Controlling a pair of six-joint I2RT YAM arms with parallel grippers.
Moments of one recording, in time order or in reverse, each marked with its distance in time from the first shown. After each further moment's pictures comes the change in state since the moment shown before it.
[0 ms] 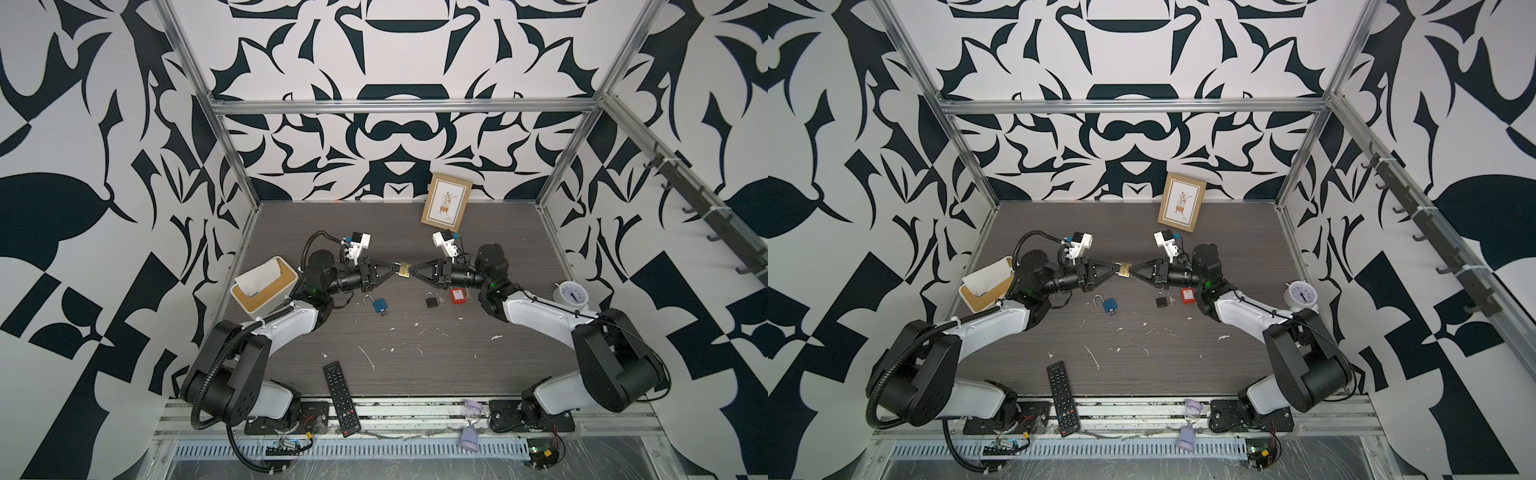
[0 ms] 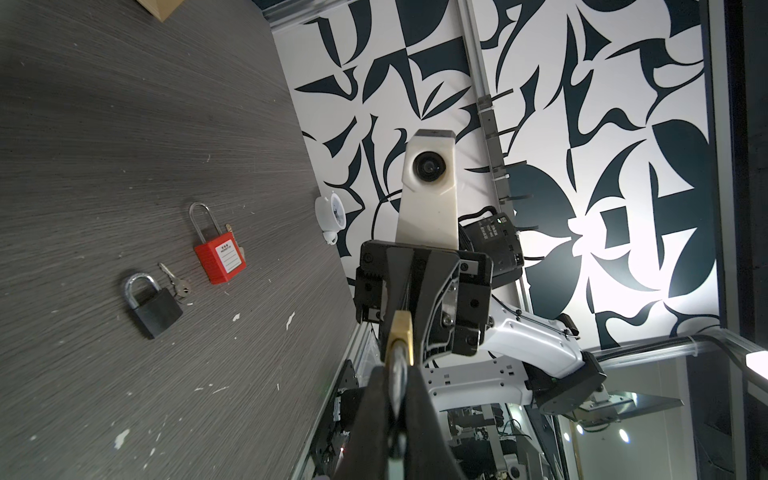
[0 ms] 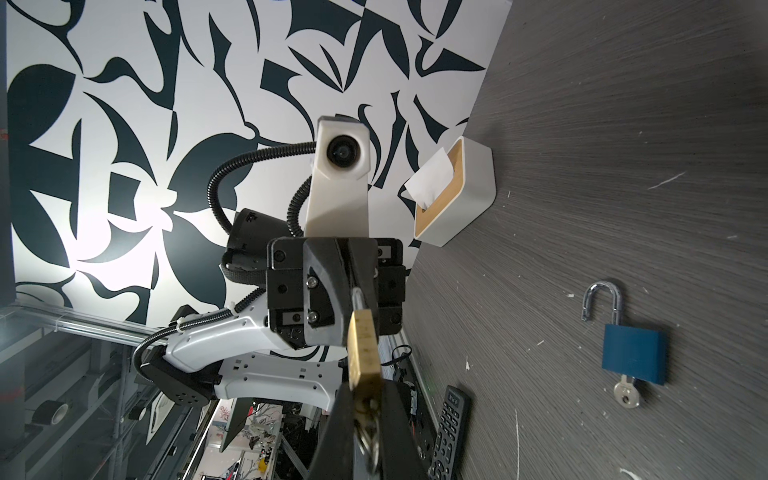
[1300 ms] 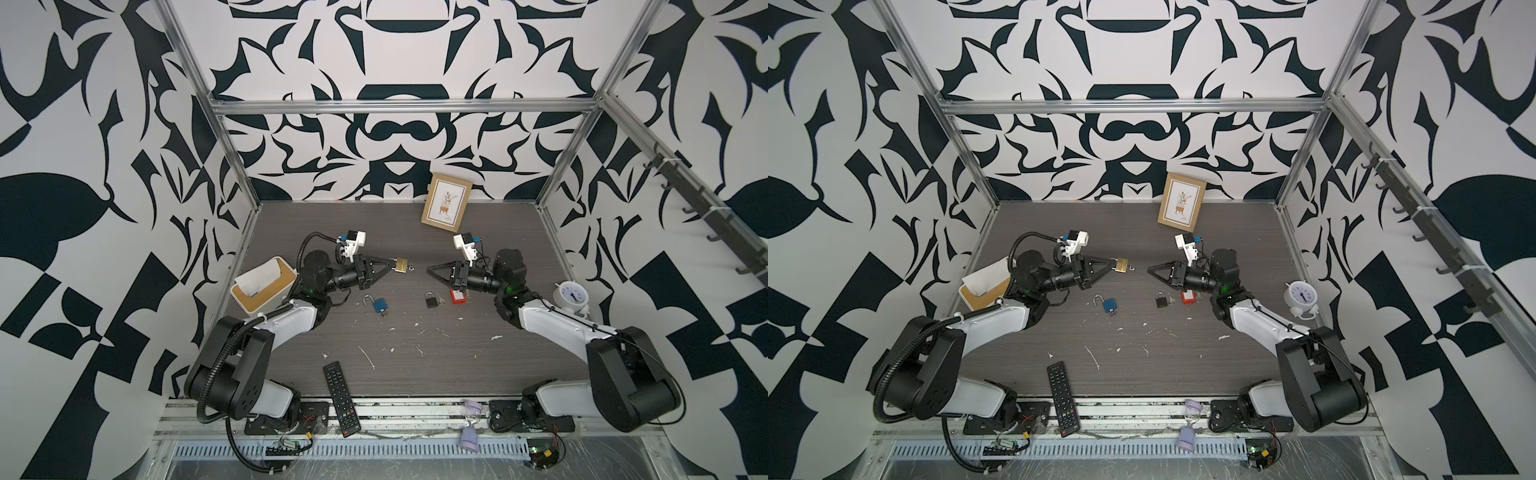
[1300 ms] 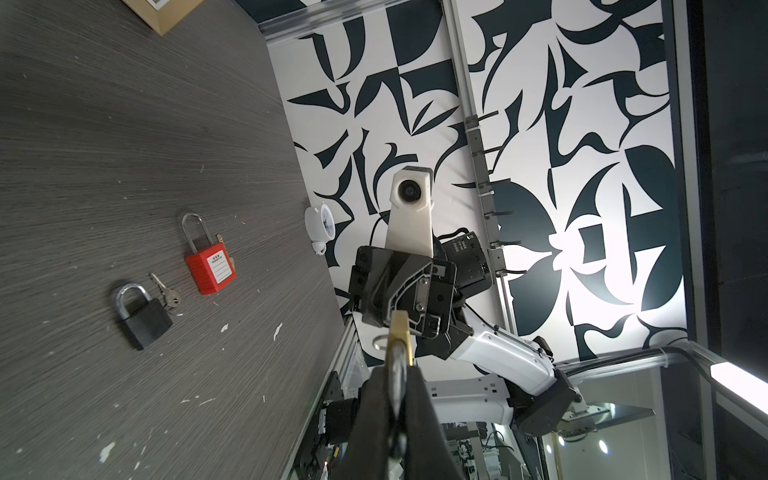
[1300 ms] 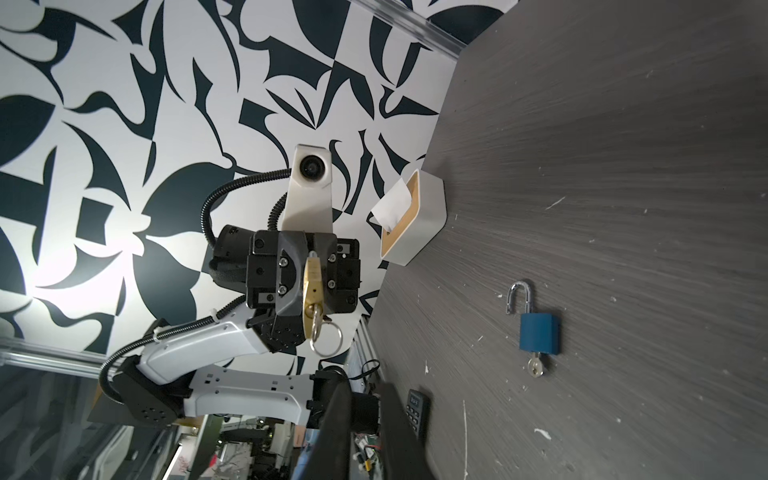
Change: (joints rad) left arm 0.032 0.028 -0.009 0.103 0.013 -0.084; right arm -0.114 -0.093 -0.093 -0.032 0.004 -0.067
